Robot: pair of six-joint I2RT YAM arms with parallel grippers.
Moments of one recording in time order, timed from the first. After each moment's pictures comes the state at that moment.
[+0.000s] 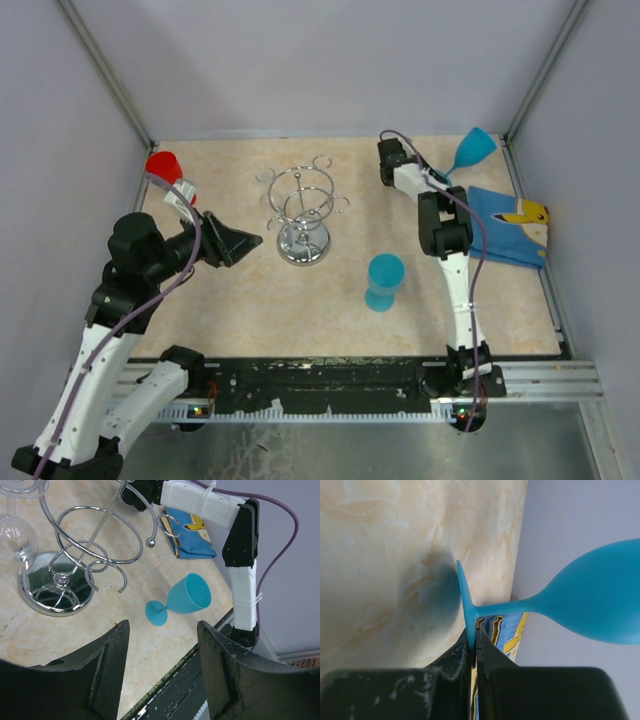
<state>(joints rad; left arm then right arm) -0.33 0.70 0.96 -0.44 0.49 -0.53 0.24 2.56 2.07 -0.49 1.08 -0.47</state>
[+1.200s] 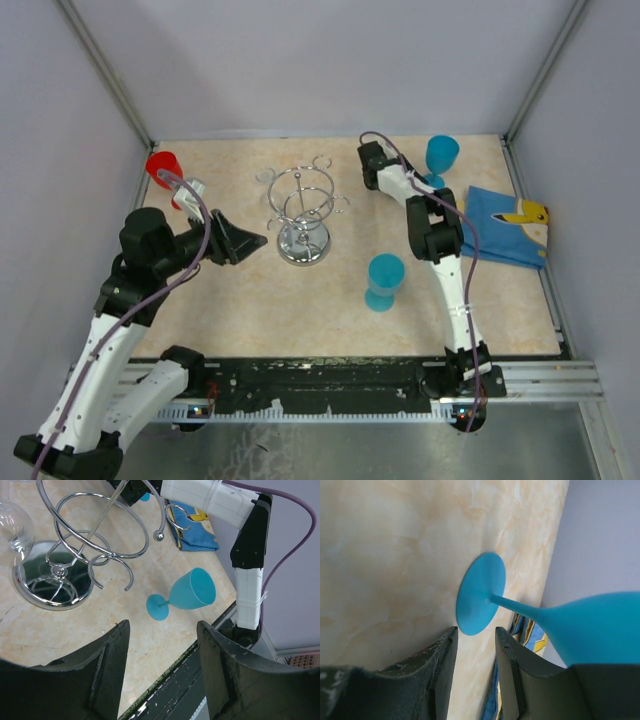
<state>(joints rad) -0.33 0.75 0.93 -0.42 0.52 -0.53 0.34 2.56 2.08 -0.58 0.98 -0.36</state>
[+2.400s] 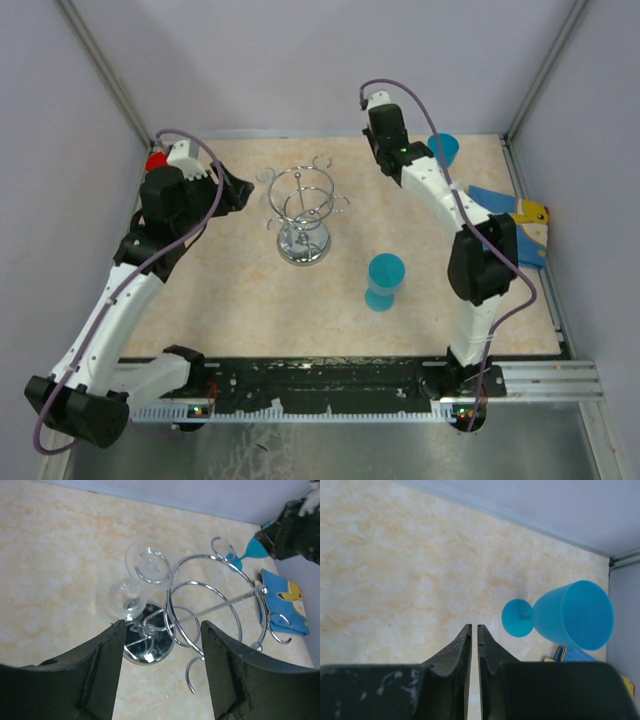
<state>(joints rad) -0.32 1.02 1.07 -0.32 0.07 -0.46 0.42 1.94 1.74 -0.39 0.41 -0.17</state>
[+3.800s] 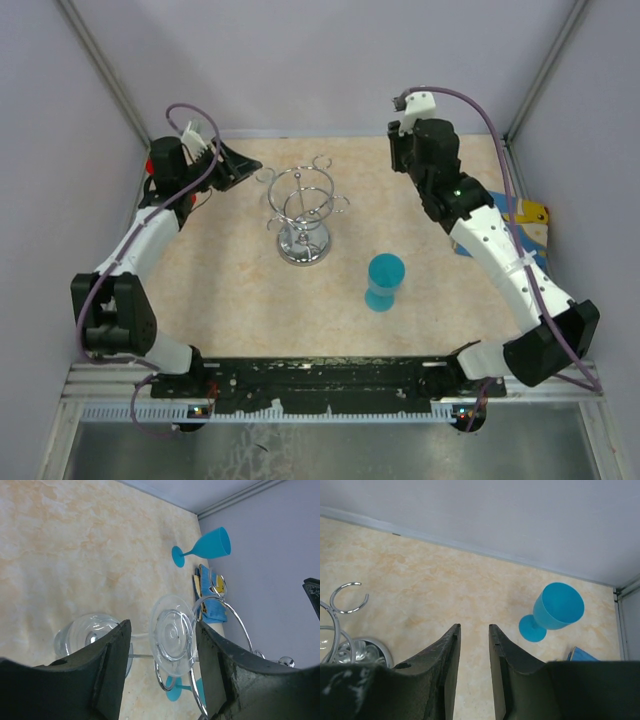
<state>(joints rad) -0.05 1.50 1.15 0.08 0.63 -0.74 0.46 1.35 1.41 -0.29 0.28 -0.07</state>
